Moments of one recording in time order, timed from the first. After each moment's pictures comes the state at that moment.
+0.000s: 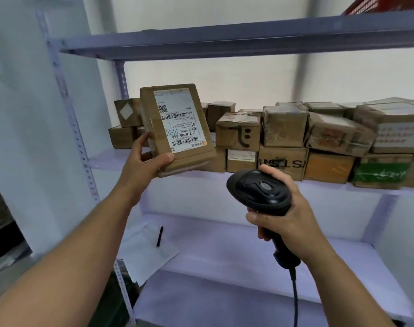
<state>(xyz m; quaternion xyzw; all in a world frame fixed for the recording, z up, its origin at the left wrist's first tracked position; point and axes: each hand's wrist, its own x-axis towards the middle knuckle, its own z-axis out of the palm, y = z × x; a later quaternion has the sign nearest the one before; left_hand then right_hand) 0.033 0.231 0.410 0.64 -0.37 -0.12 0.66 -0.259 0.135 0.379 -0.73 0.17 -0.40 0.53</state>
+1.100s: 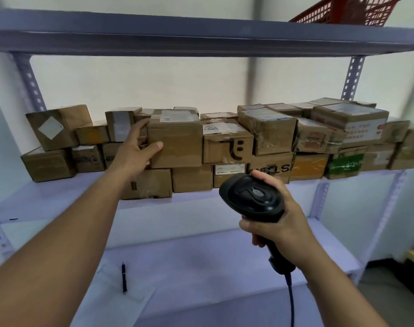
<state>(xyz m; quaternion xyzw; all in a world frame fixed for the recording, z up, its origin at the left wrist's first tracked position) 0.138 0.106 0.447 0.61 -0.54 -0.14 0.56 -0.176 0.140 0.378 -0.70 0.28 -0.48 0.46</state>
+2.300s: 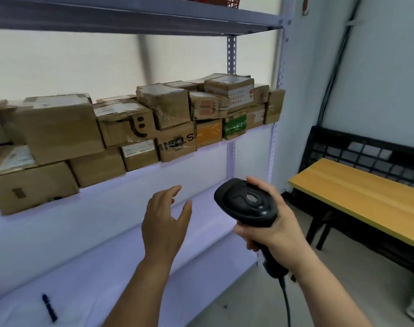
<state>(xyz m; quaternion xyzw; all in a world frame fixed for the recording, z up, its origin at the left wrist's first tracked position) -0.070 0.173 0.296 0.54 -0.68 -0.08 0.50 -0.275 0.254 0.329 -0.56 0.43 -0.58 0.40</state>
